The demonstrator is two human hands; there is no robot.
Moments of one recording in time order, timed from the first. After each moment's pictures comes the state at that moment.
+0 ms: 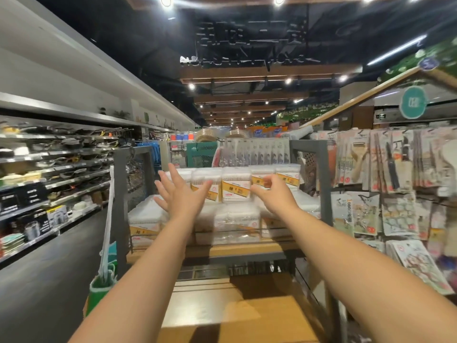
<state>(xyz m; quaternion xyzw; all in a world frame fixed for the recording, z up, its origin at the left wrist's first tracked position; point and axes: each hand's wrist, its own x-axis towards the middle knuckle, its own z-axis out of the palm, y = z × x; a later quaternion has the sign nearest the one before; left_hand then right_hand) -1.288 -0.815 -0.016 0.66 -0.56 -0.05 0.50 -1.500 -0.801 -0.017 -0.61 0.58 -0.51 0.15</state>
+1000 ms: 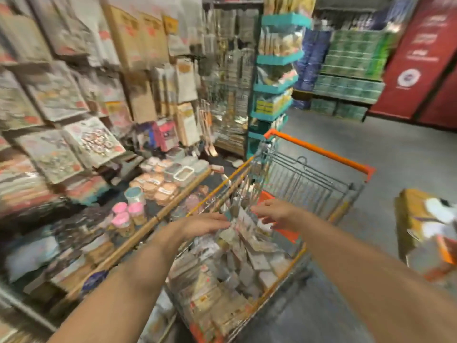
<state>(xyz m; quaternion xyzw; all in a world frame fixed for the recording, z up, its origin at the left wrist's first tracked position) -1.909 -0.423 -0.314 0.16 -0.86 -0.43 -0.23 -2.038 -0.222 -0.309 -0.13 0.81 -0.42 0.38</state>
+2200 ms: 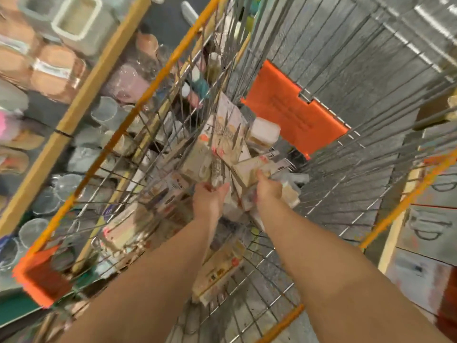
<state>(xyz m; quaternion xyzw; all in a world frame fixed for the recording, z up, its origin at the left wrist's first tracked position) -2.085 -0.379 -0.628 0.57 -0.60 -0.54 -0.16 -2.162 -0.267 -0.691 0.42 0.72 -0.47 0.29</state>
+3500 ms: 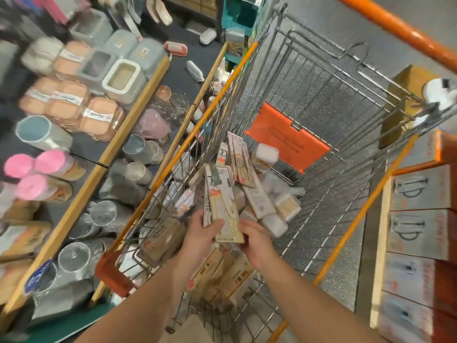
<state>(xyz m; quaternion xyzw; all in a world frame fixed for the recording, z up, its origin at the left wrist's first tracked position) -1.981 -0.454 -0.554 0.41 -0.55 -0.71 -0.15 -2.020 -0.311 -0.587 0.32 0.56 -0.67 0.37</state>
